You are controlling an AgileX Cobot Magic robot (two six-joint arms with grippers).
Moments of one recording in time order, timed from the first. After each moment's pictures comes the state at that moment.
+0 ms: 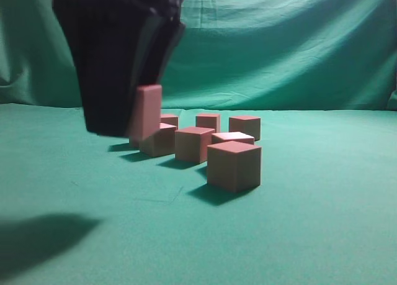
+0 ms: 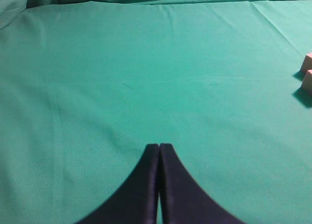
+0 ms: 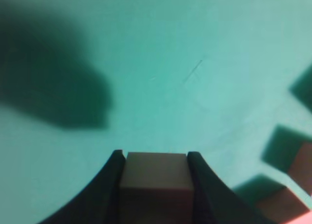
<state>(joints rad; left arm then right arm) -0.01 -0.01 0.02 0.02 0.35 0.01 1.01 1.88 -1.39 0.03 1.02 -0.43</state>
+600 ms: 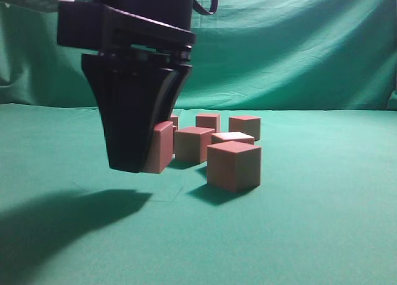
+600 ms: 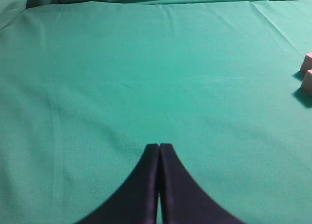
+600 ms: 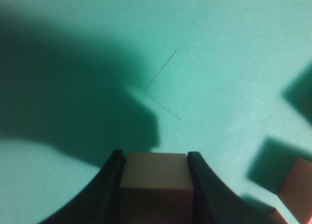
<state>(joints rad) -0.01 -0.01 0.02 0.02 0.35 0.01 0.96 1.96 -1.39 0.02 0.96 -0.50</state>
